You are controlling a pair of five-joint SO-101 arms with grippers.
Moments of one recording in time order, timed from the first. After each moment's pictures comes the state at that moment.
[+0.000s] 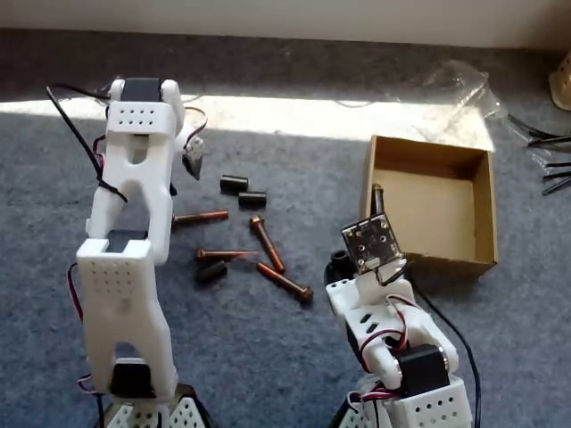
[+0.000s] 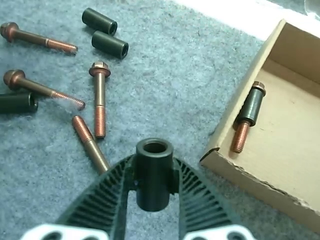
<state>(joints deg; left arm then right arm) -5.7 38.5 -40.8 99.6 54.4 -20.7 -91.1 76.4 61.1 10.6</state>
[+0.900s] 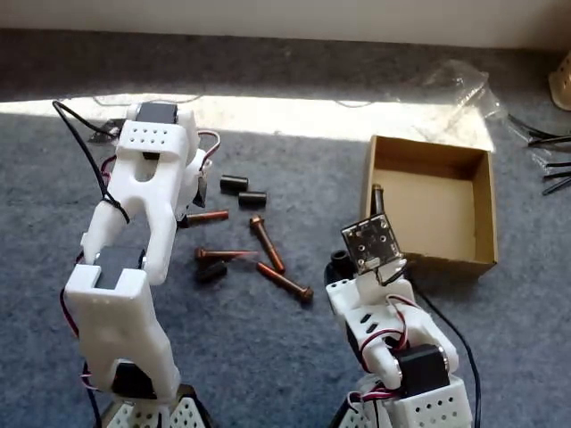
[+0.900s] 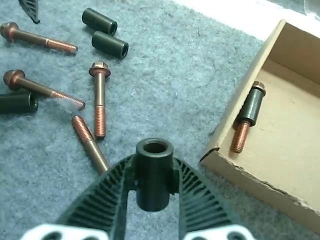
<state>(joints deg) -2.2 23.3 -12.4 92.5 75.0 -20.7 -91.1 76.4 61.1 10.6</state>
